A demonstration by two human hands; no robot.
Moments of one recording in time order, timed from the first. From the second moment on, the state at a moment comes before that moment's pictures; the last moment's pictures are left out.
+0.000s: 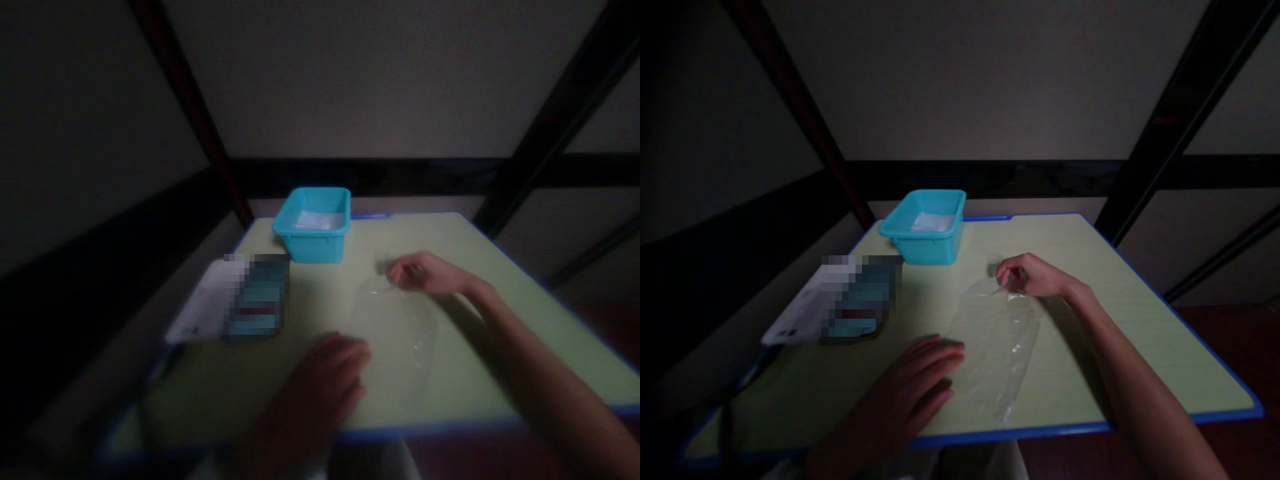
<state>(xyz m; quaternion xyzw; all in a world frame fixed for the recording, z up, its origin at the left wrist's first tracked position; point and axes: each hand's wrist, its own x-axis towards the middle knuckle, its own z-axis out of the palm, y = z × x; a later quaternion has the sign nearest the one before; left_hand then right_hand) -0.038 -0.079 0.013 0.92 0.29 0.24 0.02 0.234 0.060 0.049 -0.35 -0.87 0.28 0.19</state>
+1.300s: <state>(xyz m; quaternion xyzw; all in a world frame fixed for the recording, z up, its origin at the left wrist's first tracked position) -0.037 -0.083 0.018 0.92 0.29 0.25 0.07 0.208 0.055 0.037 -0.46 -0.84 0.17 0.23</state>
